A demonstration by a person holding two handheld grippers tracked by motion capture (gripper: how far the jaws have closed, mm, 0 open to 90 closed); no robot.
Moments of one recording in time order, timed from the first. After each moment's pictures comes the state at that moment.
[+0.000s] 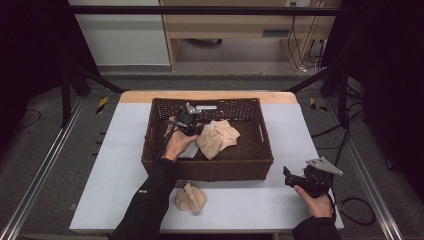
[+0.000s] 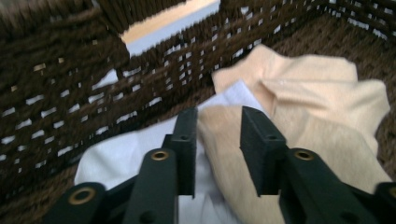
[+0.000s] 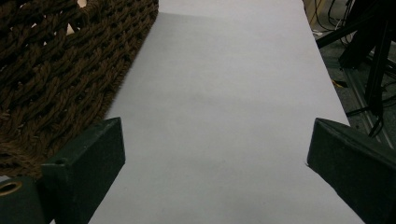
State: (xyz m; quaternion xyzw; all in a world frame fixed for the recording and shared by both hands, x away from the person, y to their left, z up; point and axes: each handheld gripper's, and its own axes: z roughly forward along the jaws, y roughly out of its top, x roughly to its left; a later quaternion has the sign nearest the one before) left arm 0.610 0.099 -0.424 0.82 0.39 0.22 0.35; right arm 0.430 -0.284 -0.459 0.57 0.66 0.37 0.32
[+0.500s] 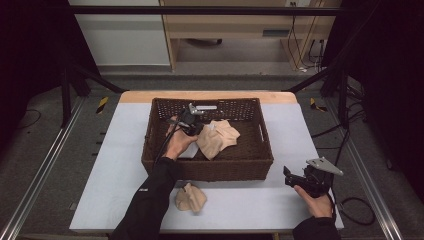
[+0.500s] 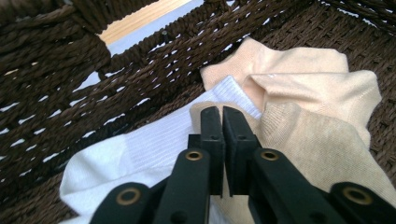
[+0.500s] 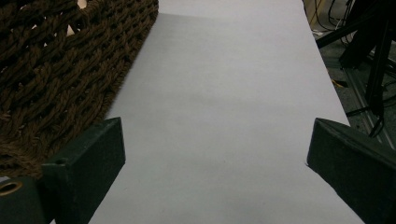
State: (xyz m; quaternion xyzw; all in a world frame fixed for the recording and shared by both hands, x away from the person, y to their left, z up) left arm 0.609 0.095 -0.424 0.83 0.39 0.20 0.34; right arm 0.430 -0.284 -0.459 0.57 0.66 0.37 0.32
